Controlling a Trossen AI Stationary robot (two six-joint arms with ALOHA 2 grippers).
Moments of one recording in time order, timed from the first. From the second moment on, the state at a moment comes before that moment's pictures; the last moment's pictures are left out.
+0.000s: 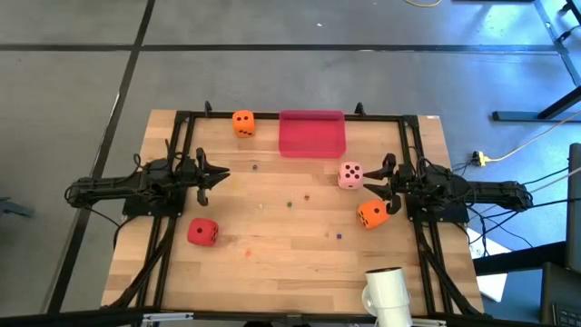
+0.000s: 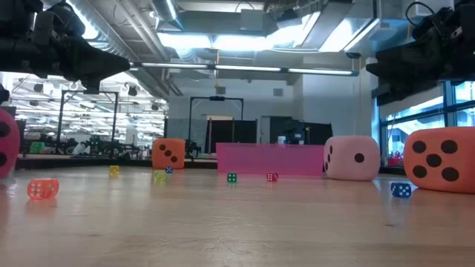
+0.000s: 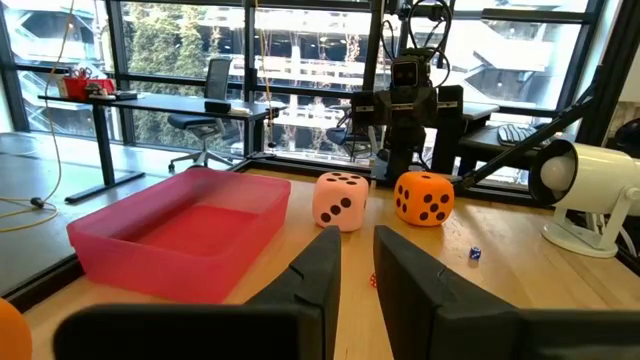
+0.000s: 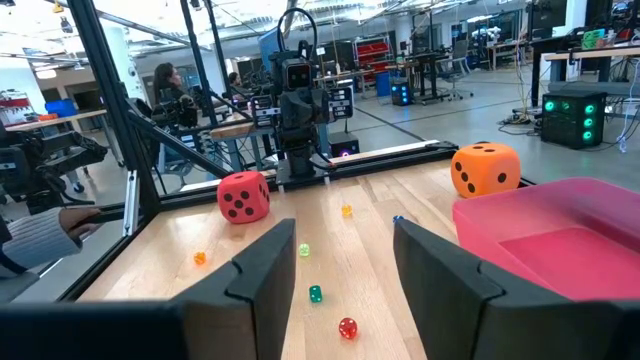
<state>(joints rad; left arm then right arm) 0.13 0.01 0.01 0.03 -0.11 -0.07 -0.01 0.07 0.02 0.10 0.04 0.17</state>
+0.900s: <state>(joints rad) 0.13 0.01 0.02 0.06 -0.12 -0.19 -0.01 0.07 0.02 0.10 0.04 0.37</state>
